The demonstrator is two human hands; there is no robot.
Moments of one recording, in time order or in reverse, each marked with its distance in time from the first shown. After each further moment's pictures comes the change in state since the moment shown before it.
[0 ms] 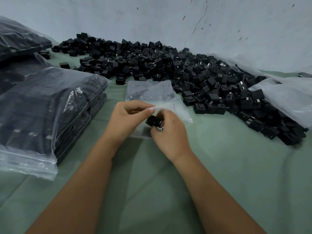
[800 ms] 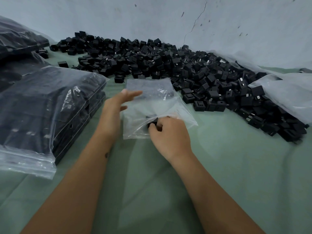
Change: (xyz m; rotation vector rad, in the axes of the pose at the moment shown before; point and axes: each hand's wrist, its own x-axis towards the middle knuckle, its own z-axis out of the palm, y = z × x) left_hand 0.002 -0.005 -0.014 0.077 0.149 -0.104; right_hand -0.009 -0.007 -0.005 -0.177 -0.015 0.066
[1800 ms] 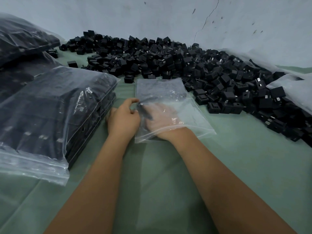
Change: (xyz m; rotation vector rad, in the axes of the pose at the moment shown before) left_hand 0.019 -0.027 -0.005 0.633 0.137 -0.263; right_hand 0.071 -0.014 0.049 -0.199 -0.277 -0.369
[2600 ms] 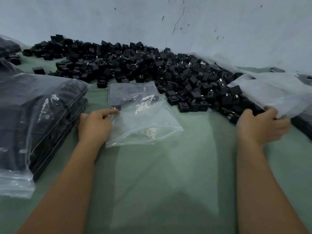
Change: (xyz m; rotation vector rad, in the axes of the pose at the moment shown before) left_hand -0.006 0.002 -0.002 -0.020 0.005 -0.021; right_hand -0.149 0.154 -0.117 -0.005 0.995 1.281
